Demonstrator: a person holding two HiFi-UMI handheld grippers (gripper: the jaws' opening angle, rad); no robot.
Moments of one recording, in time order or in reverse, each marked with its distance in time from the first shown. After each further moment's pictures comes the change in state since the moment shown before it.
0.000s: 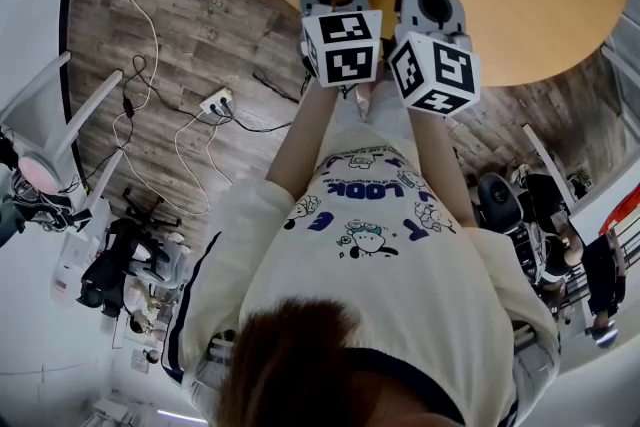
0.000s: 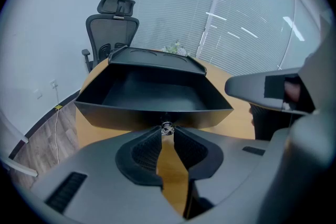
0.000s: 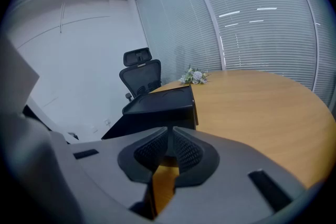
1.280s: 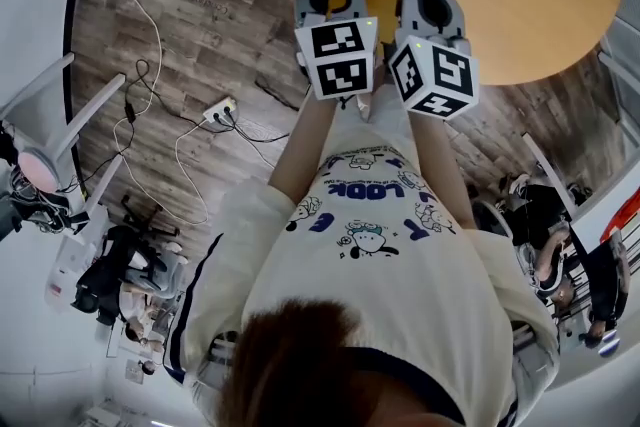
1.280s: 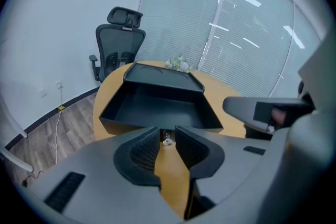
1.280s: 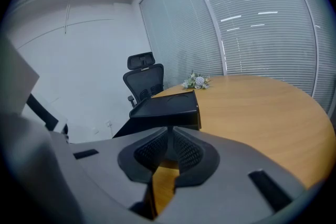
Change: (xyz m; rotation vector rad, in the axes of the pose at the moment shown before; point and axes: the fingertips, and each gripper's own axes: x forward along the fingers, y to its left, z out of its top) left arm -0.037 0.008 0.020 -0.053 -0.103 0.008; right arm -0.015 0.013 0.005 -0.023 -0.040 0.009
